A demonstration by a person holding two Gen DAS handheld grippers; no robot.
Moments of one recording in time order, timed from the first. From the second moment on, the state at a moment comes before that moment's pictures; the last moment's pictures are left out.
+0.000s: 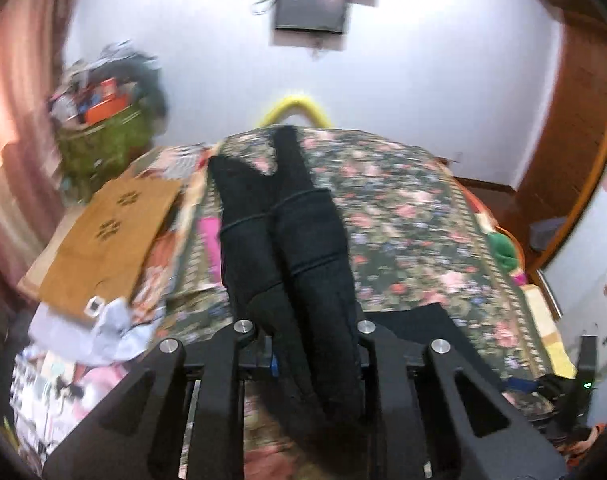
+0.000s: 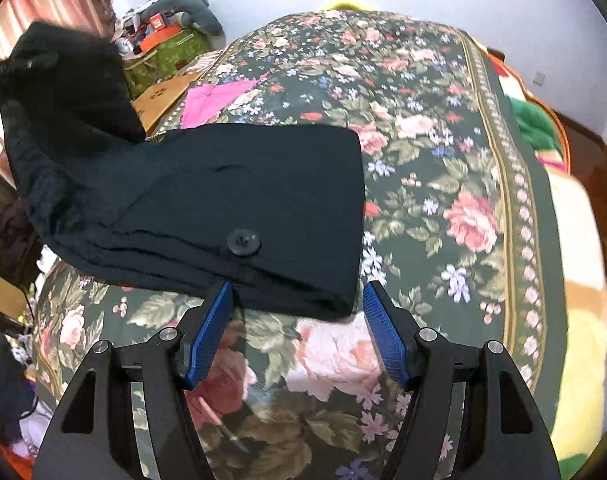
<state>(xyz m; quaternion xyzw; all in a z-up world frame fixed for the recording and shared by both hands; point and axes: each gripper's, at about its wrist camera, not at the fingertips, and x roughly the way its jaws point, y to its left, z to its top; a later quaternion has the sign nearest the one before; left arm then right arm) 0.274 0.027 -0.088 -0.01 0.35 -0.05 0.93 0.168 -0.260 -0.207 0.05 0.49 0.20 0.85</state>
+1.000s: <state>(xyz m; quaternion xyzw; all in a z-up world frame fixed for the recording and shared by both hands) 0.296 -0.178 -0.196 0.07 0.52 -0.21 0.82 0.155 -0.277 -0.212 0.10 0.49 0.21 0.84</state>
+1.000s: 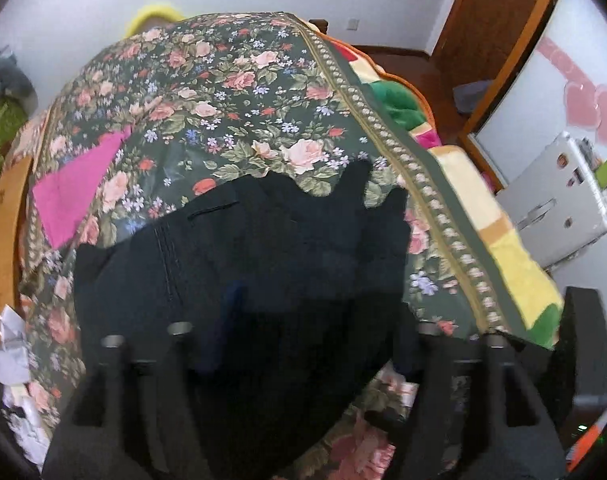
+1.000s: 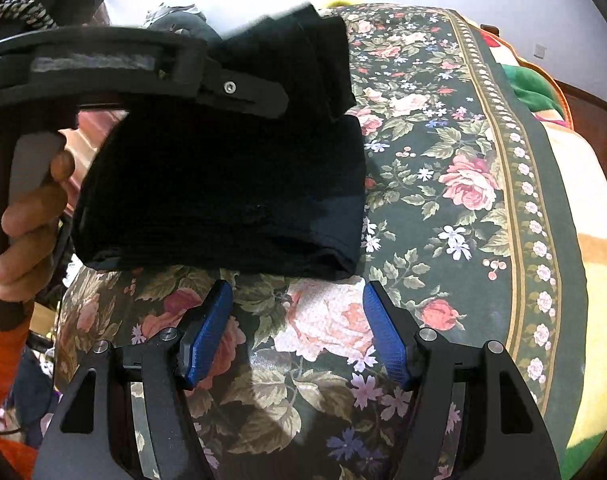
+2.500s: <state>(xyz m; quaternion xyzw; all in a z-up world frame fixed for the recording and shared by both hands) 0.342 0.023 -0.280 0.07 0.57 -0.04 0.82 0.145 -0.282 -0.174 0.09 0.45 0.16 0.88</state>
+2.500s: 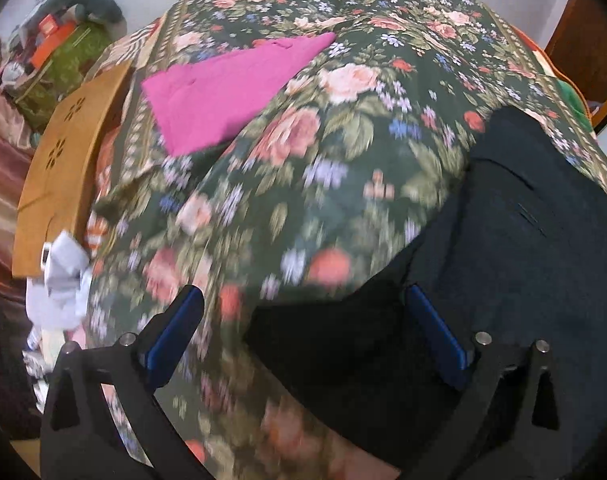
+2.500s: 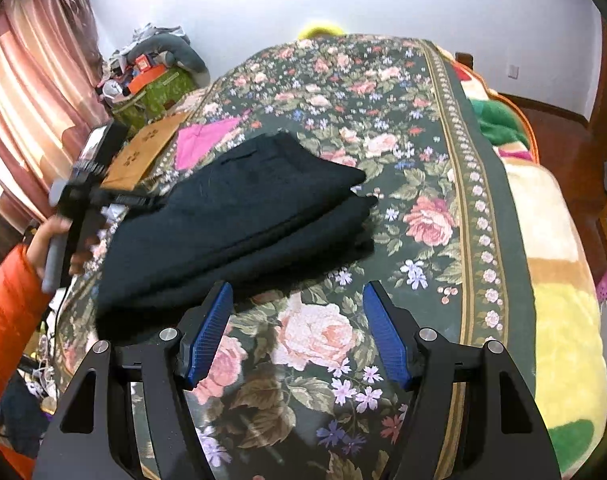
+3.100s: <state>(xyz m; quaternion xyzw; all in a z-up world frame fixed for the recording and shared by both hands) 0.221 0.015 -0.215 0.10 0.47 -0.05 0.87 0.138 -0.262 -0.173 0.11 0.44 0.18 0.88</state>
